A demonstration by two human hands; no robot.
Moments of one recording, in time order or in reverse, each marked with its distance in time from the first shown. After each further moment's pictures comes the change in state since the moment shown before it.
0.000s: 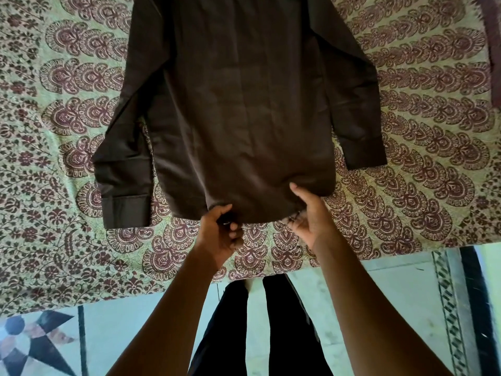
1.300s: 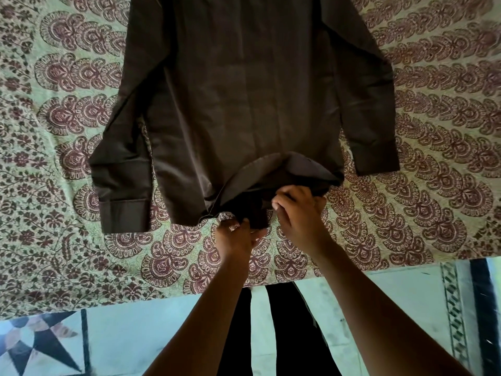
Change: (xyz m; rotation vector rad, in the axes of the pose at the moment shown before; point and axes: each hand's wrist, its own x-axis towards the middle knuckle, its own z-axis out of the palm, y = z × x) left_hand 0.027 -0.034 0.033 0.312 0.532 0.322; right_hand 0.045 0.018 -0.018 -1.650 -0.112 -1.121
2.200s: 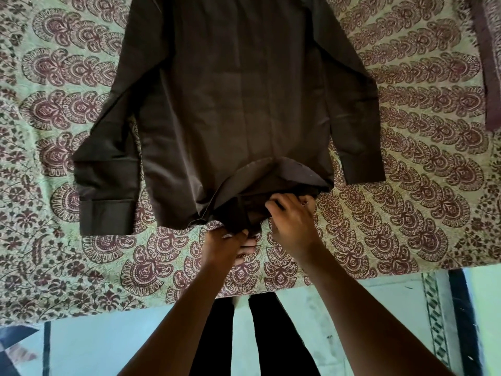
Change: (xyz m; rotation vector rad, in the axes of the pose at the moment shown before) left_hand 0.013 -0.009 -0.022 0.277 -0.292 0.014; right_hand -0.001 -0.002 0.002 -0.354 0.081 -0.118
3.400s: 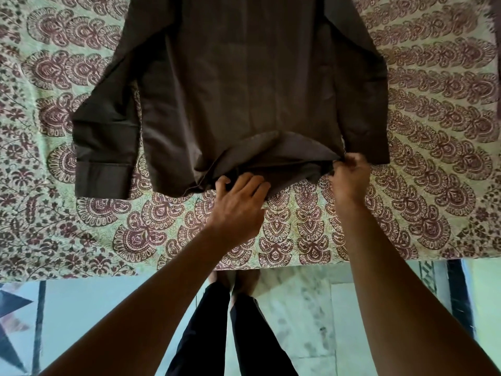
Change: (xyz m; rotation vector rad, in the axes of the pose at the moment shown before) left_hand -0.001 0.001 0.017 1.339 0.257 1.145; right_hand 0.020 0.090 -0.015 0.942 0.409 1.014
